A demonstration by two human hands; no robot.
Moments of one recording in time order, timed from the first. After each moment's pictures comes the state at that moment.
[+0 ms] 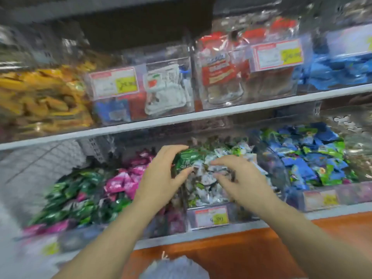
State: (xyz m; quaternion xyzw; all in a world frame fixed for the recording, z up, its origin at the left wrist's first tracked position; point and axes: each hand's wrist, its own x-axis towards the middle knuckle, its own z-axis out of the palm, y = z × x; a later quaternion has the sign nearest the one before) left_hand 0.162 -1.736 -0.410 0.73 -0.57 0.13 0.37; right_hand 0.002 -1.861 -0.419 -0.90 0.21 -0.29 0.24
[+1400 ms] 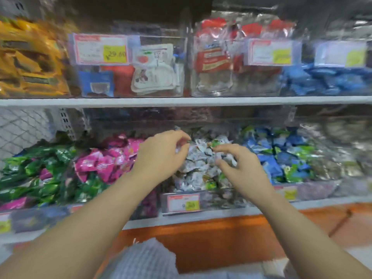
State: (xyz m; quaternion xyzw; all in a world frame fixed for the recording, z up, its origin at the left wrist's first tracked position) left_hand 0.133 -1.768 -0.393 0.80 -0.51 0.09 0.29; right_hand -0.026 -1.881 -0.417 -0.88 0.26 -0.31 0.24
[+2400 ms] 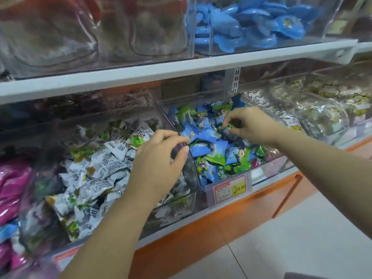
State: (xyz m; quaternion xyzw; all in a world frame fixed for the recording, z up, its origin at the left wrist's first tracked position) left_hand 0.055 -1.915 -0.450 0.72 -0.60 -0.02 0.35; right_hand -0.119 -2.098 -0.422 -0.92 0.32 -0.19 0.08
